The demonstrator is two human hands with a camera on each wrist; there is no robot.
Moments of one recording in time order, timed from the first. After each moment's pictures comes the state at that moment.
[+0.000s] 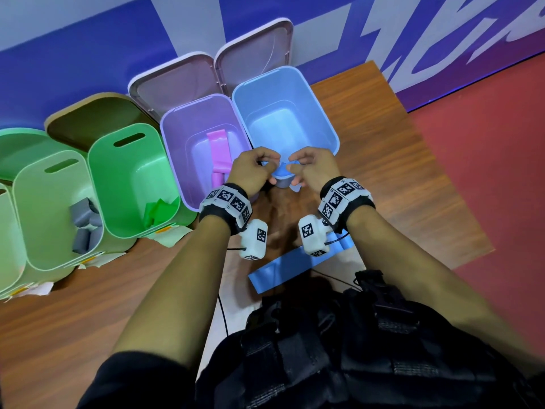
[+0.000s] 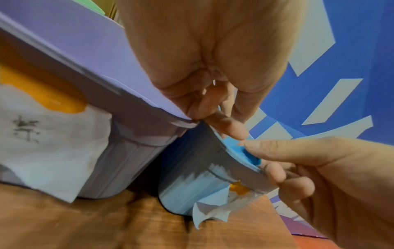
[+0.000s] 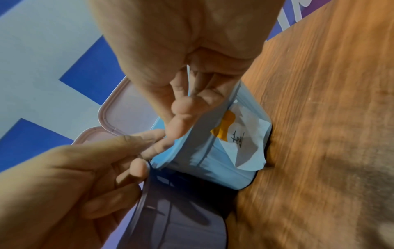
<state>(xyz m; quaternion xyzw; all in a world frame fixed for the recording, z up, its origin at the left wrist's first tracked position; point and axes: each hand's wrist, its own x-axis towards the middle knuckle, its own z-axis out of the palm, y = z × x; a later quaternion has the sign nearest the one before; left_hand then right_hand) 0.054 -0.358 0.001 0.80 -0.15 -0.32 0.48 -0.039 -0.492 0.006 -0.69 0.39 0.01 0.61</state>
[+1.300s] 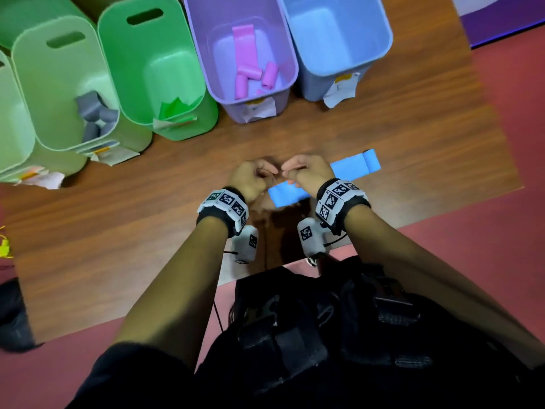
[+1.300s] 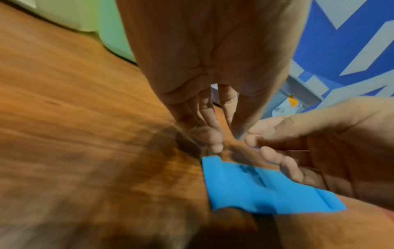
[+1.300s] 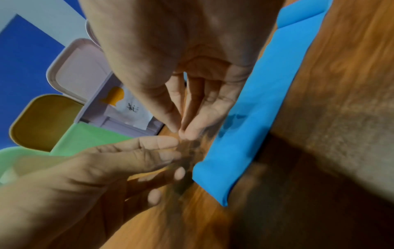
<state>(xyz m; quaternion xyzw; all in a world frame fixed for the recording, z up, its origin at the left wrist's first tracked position) -0.065 -0.197 -0.078 0.79 -0.10 -0.44 0.41 -0.144 -0.346 -0.059 -0.72 0.35 0.15 0.58</state>
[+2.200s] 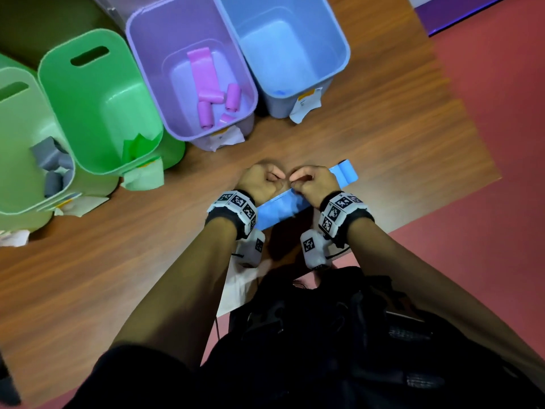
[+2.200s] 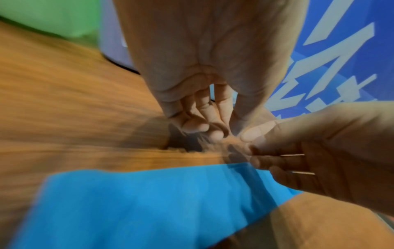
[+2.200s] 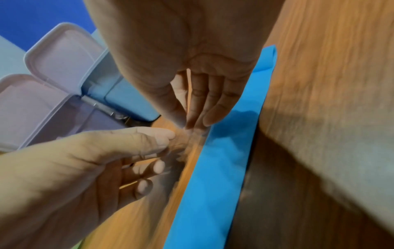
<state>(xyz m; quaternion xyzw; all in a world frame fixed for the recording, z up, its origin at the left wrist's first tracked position) -0.050 -0.282 -0.097 0.80 -0.18 -0.46 0.35 -0.162 -0.405 -0.094 -0.73 0.42 0.09 0.53</state>
